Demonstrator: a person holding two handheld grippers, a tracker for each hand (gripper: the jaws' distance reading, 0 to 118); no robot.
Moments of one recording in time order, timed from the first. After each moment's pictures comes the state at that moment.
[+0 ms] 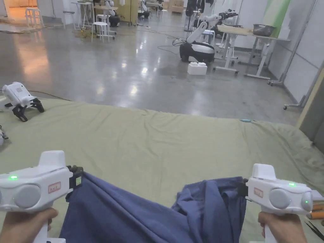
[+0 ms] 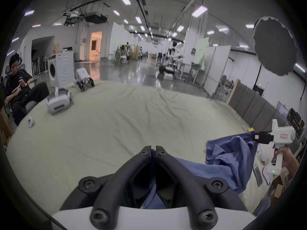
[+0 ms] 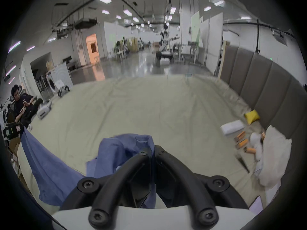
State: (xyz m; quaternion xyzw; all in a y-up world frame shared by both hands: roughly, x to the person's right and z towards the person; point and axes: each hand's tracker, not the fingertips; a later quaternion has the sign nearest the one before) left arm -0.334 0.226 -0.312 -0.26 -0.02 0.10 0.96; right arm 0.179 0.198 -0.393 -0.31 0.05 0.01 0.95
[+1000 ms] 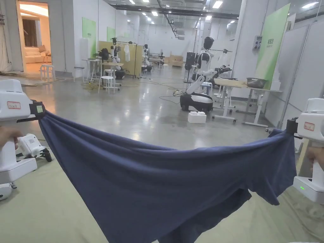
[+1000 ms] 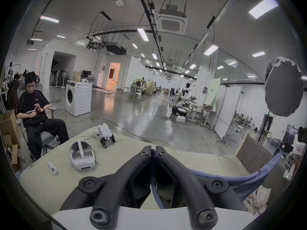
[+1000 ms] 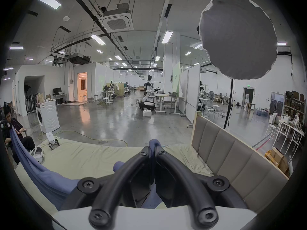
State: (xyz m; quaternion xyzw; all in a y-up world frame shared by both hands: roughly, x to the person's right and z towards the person) left arm -0.448 0.455 -0.369 -0.10 0.06 0.12 0.99; right arm 0.225 0.477 -0.431 -0.13 -0.05 0.02 0.99
